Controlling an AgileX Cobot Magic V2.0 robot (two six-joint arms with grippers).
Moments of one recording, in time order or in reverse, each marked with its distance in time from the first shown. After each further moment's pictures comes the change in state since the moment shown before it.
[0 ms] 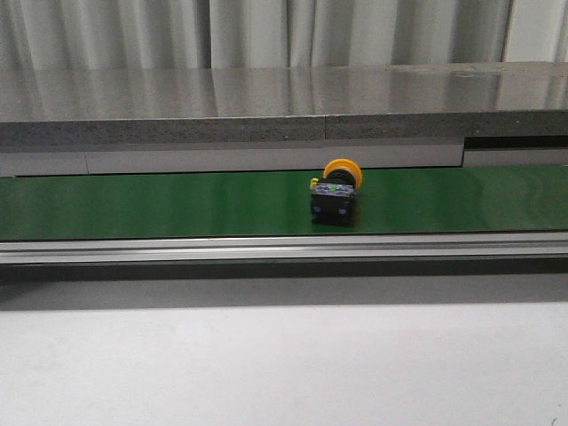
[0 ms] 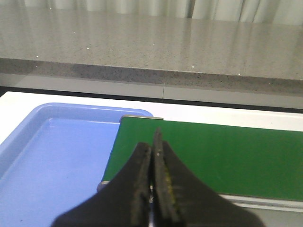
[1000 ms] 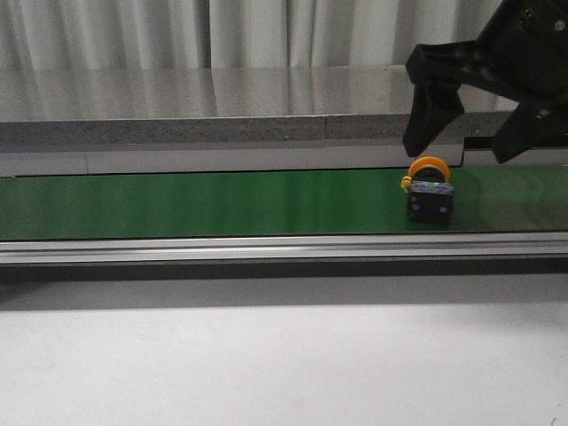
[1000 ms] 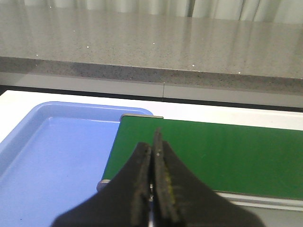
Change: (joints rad) left arm 0.000 0.000 0.003 0.000 0.000 0.000; right arm 0.225 0.812 -0.402 0.040 -0.084 0.000
